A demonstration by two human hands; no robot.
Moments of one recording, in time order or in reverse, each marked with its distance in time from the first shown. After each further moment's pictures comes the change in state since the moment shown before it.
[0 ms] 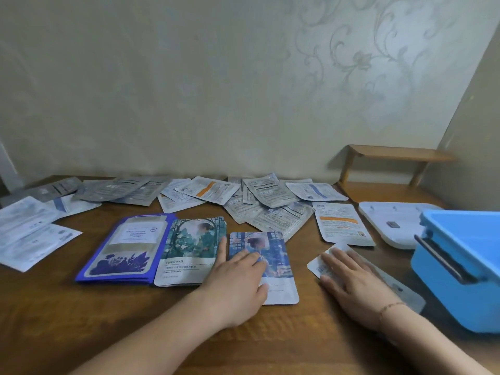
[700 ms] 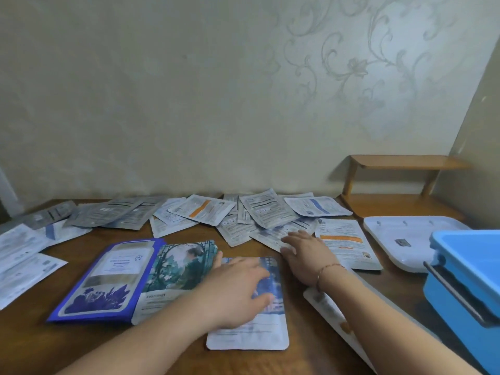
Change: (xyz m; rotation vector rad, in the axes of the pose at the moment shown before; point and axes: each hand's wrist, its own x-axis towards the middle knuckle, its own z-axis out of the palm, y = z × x) left_hand 0.048 -0.003 -0.024 -0.139 -0.095 -0.026; right_hand 0.133 -0.024 0.001 0.131 0.129 -0.173
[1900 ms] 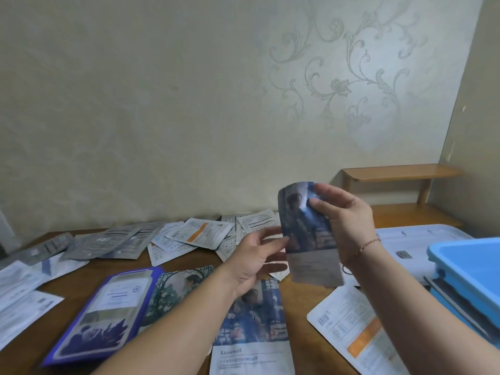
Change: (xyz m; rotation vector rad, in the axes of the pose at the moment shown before) left_hand 0.085 0.003 -0.019 -1.615 0.122 0.050; right_hand -0.021 -0.022 -0.107 1.560 0.577 0.125
